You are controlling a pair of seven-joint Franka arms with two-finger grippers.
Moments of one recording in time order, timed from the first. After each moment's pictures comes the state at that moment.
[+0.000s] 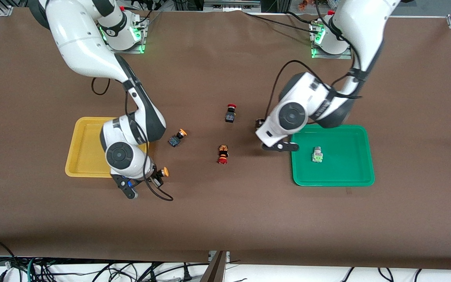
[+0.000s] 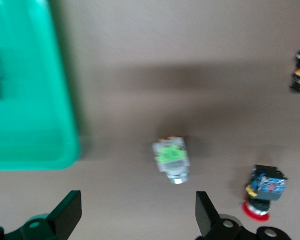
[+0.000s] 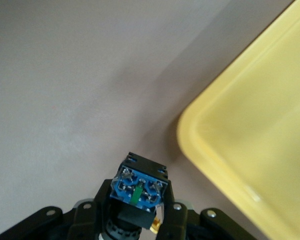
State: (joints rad) left arm -0.26 0.58 -0.37 -1.65 0.06 1.93 -0.62; right arm 0.31 0.82 0.05 -1.25 -0.08 2.00 1.15
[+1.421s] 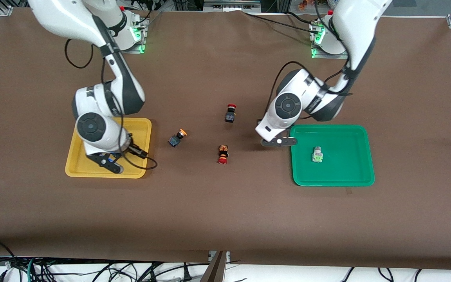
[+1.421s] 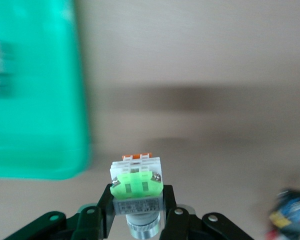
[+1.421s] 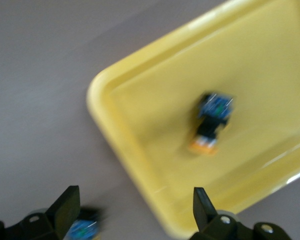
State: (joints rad) left arm -0.24 0.48 -0.32 -1.75 0.16 1.92 -0.61; right arm 0.40 0.53 -0.05 -1.67 0.00 2.05 0.93
